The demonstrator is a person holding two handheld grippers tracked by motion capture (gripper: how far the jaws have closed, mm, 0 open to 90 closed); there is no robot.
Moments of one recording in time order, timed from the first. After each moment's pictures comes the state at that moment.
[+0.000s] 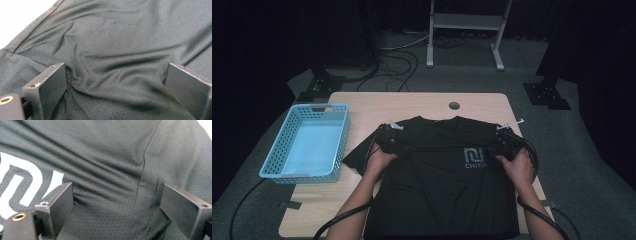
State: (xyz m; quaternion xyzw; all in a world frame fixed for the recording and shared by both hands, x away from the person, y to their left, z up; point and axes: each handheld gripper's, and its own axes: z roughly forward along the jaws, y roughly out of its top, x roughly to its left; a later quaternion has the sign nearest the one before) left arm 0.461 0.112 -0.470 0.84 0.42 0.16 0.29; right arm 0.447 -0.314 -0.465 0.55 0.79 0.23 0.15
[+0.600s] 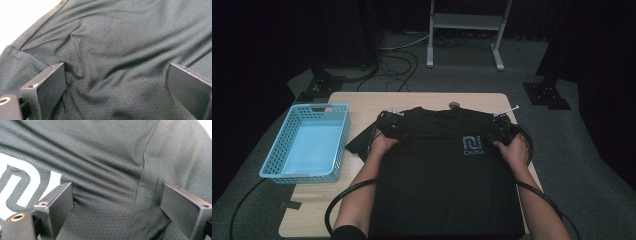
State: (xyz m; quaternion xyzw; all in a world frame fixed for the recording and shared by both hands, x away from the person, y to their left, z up) left arm 0.515 0.113 -0.469 0.84 0.43 0.16 0.28; right arm 0.502 -0.317 -0.463 0.55 0.79 0.22 0.14
